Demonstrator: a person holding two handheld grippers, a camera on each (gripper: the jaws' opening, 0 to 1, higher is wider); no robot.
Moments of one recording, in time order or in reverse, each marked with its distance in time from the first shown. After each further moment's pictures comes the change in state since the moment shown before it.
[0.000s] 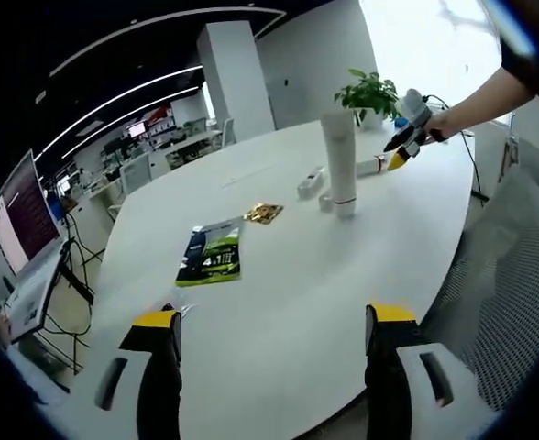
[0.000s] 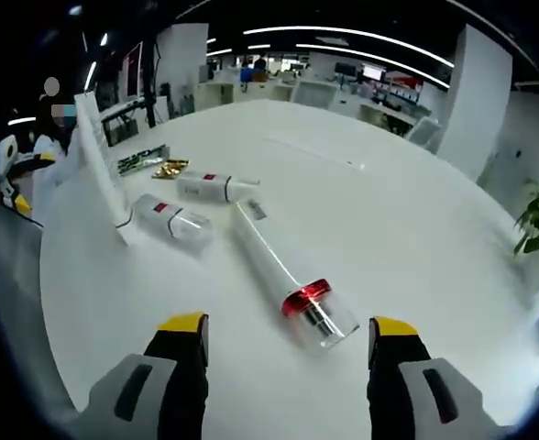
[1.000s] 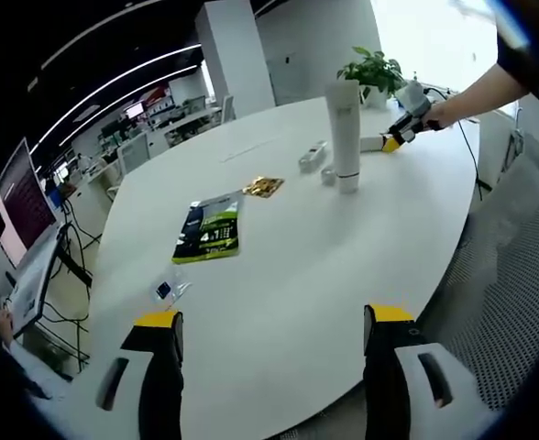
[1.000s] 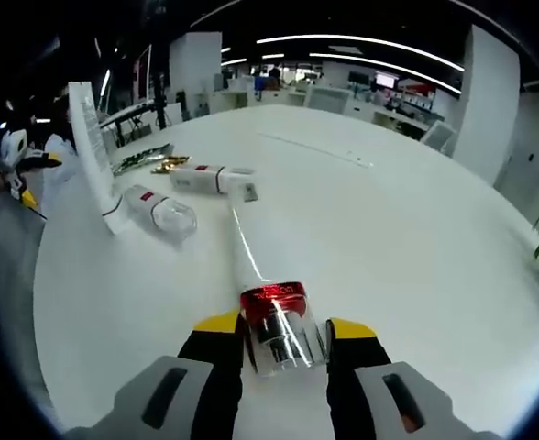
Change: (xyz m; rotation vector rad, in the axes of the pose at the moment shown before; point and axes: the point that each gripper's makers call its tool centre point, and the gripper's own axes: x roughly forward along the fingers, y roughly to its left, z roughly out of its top) left arm 0.006 0.000 -0.021 -0.002 0.106 0.000; right arm 0.027 -0.004 -0.008 -0.017 -0.057 0.070
